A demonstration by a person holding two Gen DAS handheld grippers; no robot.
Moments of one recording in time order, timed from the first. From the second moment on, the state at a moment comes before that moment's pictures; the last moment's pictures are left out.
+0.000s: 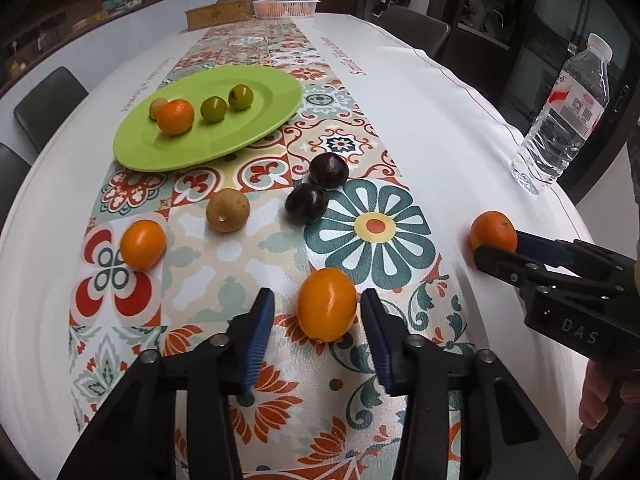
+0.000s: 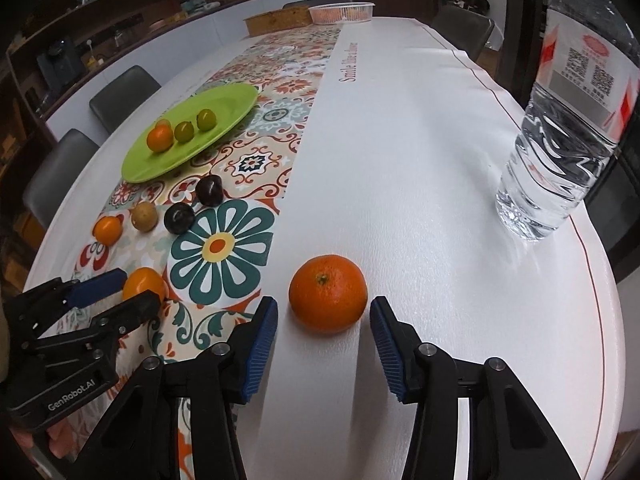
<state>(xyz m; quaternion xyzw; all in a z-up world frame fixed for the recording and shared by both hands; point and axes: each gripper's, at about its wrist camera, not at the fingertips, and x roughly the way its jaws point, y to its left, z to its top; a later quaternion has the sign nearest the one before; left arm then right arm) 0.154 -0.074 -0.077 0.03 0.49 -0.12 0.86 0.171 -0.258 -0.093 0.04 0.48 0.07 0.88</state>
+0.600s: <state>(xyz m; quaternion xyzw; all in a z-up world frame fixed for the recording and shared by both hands) 0.149 -0.073 -0.068 0.02 0.48 -0.14 0.87 0.165 -0.248 -0.086 0.03 0.46 0.09 0.88</state>
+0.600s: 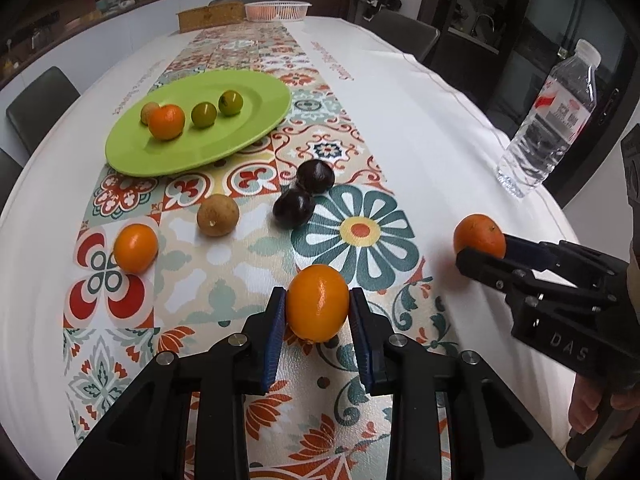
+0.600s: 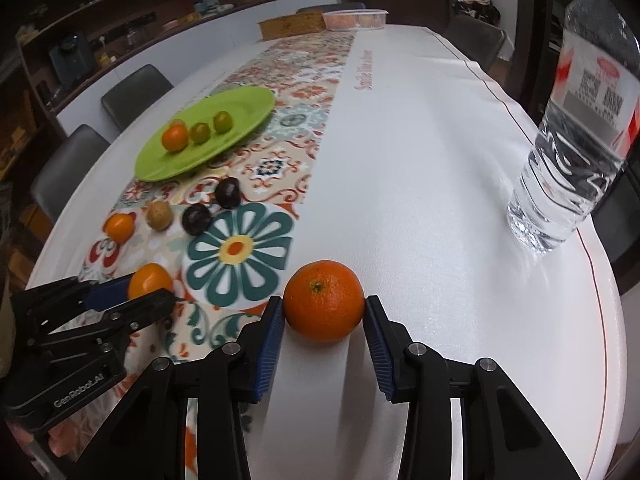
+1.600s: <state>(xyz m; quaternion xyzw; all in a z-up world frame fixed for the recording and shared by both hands) 0.122 -0.029 0.020 0.01 0.36 -0.13 0.92 0.149 -0.193 0.001 0.01 0.36 0.15 0.92</state>
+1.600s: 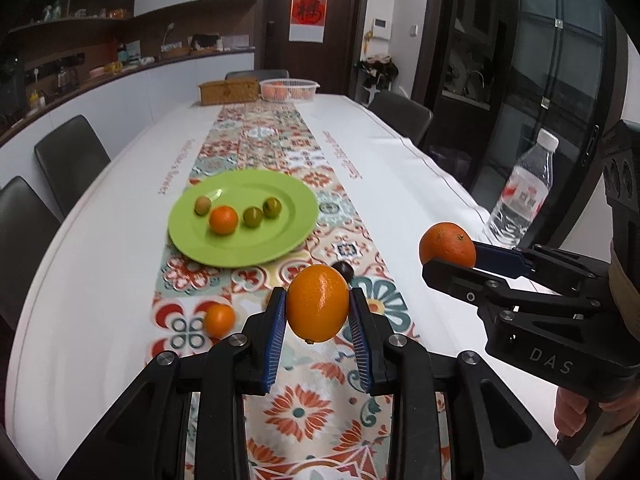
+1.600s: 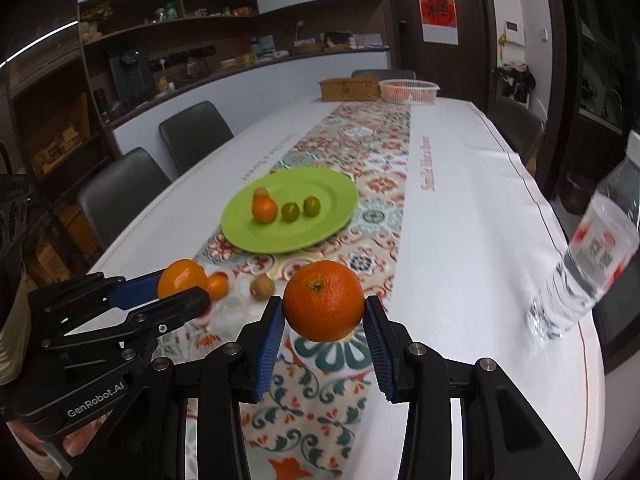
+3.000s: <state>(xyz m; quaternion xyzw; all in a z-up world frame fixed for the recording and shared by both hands) 0.271 0.034 0.003 0.01 0.36 -0.11 0.93 0.306 -0.118 -0.005 -0.03 0.36 0.19 0.91</state>
